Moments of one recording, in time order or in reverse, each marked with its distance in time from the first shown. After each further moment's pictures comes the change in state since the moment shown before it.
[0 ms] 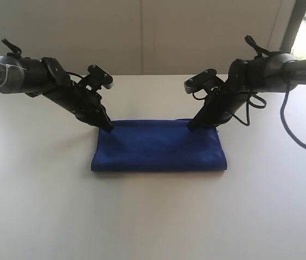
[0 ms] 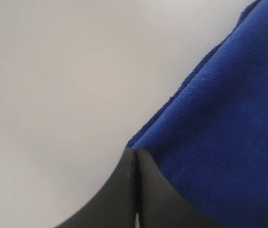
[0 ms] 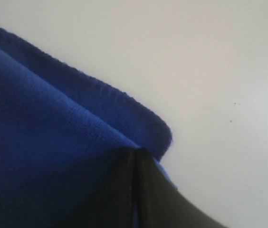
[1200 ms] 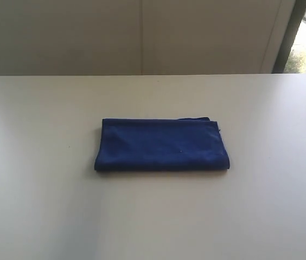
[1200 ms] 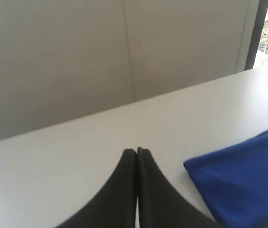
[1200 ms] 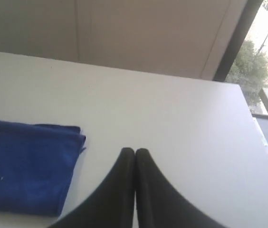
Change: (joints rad) left arm 0.322 -1.335 0.918 -0.534 -0.170 0.229; right arm -0.192 -1.374 1.007 0.058 -0.344 0.195
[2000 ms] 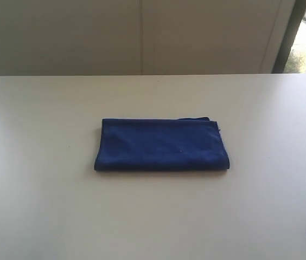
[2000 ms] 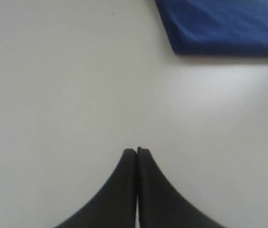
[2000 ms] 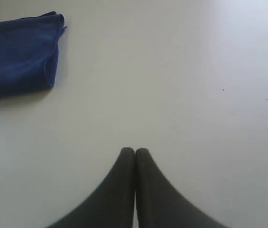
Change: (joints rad) left arm 0.000 -0.237 0.689 -0.225 0.016 -0.011; right arm 0.000 -0.194 0.591 0.104 -0.207 0.179
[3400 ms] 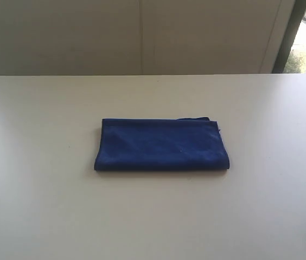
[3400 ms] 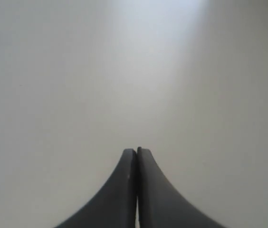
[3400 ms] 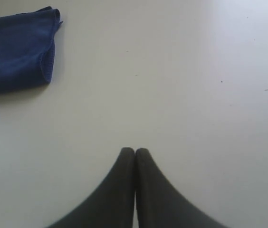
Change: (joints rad) left arm -0.064 0.000 0.035 -0.372 -1.004 -0.139; right arm 0.000 0.000 0.019 0.002 -0.011 0.011
